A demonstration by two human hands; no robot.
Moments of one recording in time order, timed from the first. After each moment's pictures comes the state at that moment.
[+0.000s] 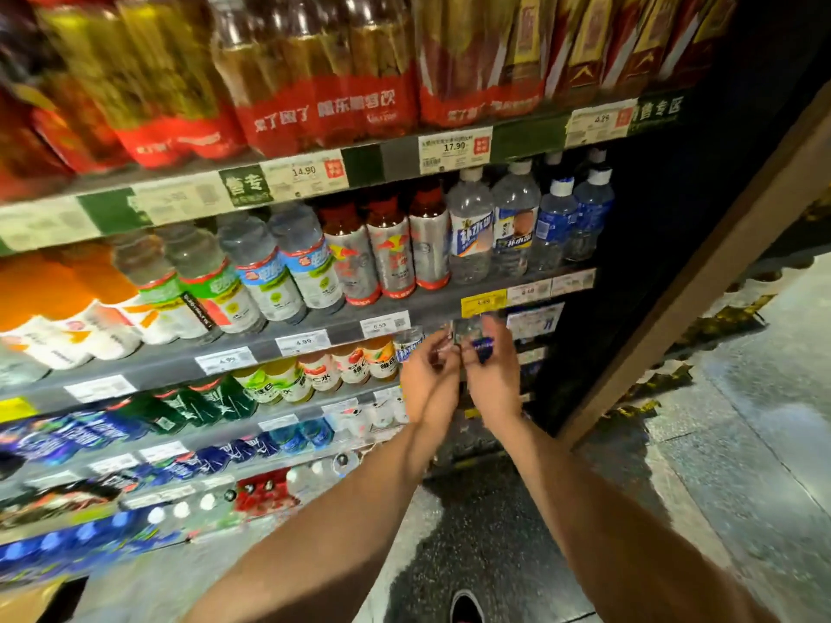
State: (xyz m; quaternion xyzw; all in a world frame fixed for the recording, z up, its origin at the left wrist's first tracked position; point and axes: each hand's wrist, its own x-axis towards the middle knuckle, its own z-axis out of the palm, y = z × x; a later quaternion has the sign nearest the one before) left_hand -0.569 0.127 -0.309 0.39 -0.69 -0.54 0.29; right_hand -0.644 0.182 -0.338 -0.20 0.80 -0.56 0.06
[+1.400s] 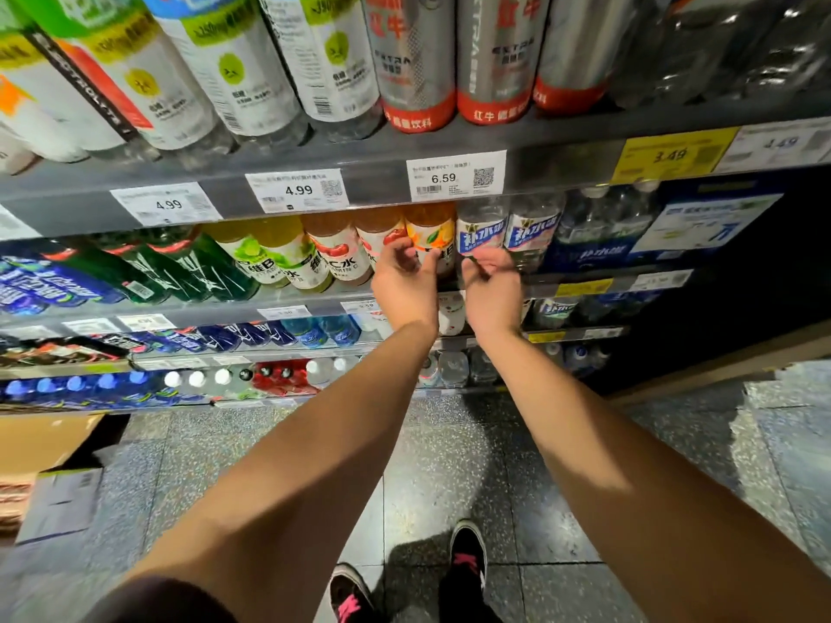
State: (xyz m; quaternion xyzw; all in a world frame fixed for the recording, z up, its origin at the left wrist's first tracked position) left_hand -0.578 -0.011 -0.515 0.57 -0.56 -0.44 0.41; right_hand -0.638 0.051 -0.520 -0.17 0.81 -0.54 0.14
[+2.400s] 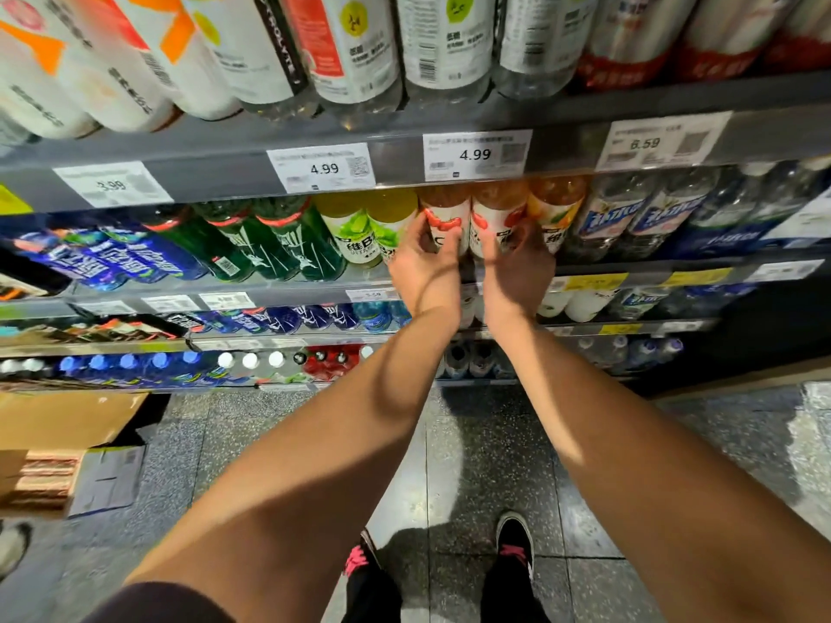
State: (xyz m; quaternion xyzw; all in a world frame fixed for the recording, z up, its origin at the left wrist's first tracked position) left_hand -0.484 -0.091 -0.511 0.57 -0.59 -0.41 0.39; right_hand -0.551 -0.036 -0.524 -0.22 0.87 -0.44 0.00
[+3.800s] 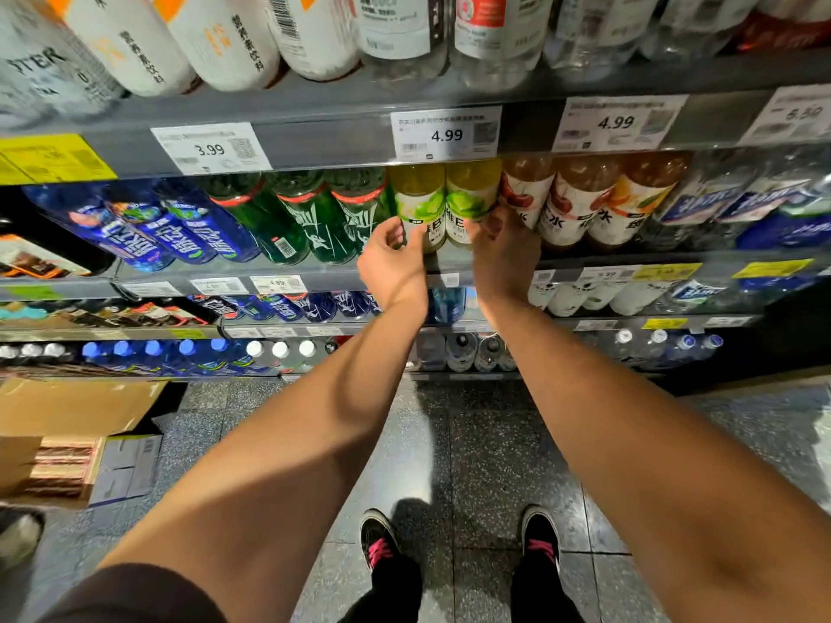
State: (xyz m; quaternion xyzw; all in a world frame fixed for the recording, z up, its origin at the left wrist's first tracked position) left_hand -0.378 -0.166 -0.522 0.62 -0.56 -0.40 0.38; right_hand -0.471 -0.107 -0.533 -0.25 0.85 -0.47 0.06
